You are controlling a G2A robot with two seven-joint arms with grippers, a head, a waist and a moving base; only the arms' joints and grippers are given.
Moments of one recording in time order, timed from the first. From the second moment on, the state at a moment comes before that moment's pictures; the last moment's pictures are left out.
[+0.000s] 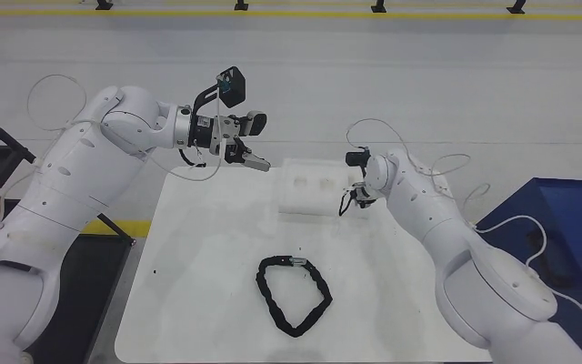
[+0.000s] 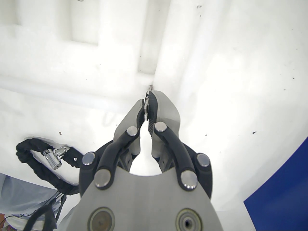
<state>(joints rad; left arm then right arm) 0.21 -0.90 -0.55 -1.15 0.01 -1.01 -0.78 -0.27 -1.51 0.47 -0.33 -0.44 0.07 0.99</state>
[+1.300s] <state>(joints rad) 0.21 -0.90 -0.55 -1.15 0.01 -1.01 -0.78 -0.87 -1.15 1.21 -1.62 -0.31 -0.09 1.17</state>
